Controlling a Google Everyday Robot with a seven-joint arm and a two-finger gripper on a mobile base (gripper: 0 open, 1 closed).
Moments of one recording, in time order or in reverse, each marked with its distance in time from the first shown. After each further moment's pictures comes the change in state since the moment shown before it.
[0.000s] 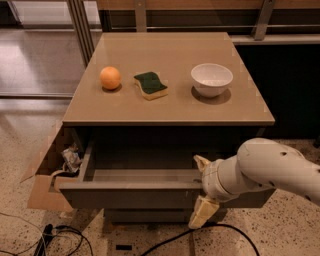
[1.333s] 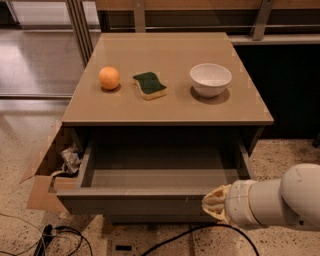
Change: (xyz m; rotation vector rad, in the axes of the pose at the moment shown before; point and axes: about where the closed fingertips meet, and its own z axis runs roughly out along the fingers) arm 0.010 0.048 -0.059 0.082 -0.056 0.019
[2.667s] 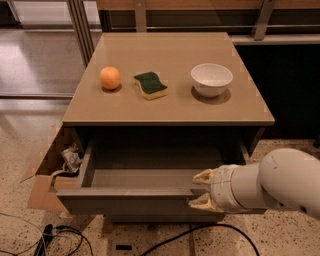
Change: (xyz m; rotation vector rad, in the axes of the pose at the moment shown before) arm -0.032 -0.025 0.005 0.040 0.022 -0.084
